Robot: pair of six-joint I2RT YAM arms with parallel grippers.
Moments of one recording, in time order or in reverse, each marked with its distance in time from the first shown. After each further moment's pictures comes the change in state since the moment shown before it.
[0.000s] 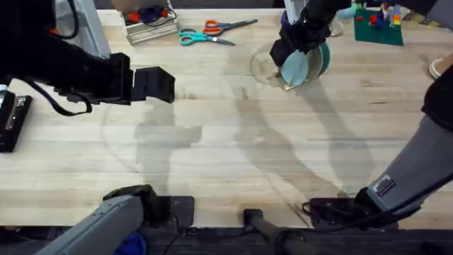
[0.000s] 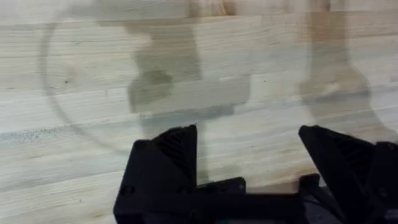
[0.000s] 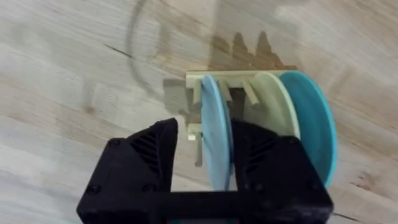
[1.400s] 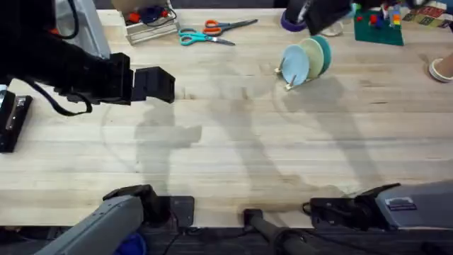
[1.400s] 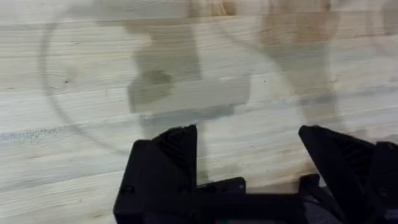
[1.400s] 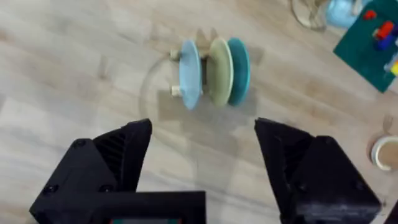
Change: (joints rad) left arm 0.000 0.000 0.000 0.000 0.000 0.000; right arm 0.023 -0.397 0.162 -0.309 0.118 -0.006
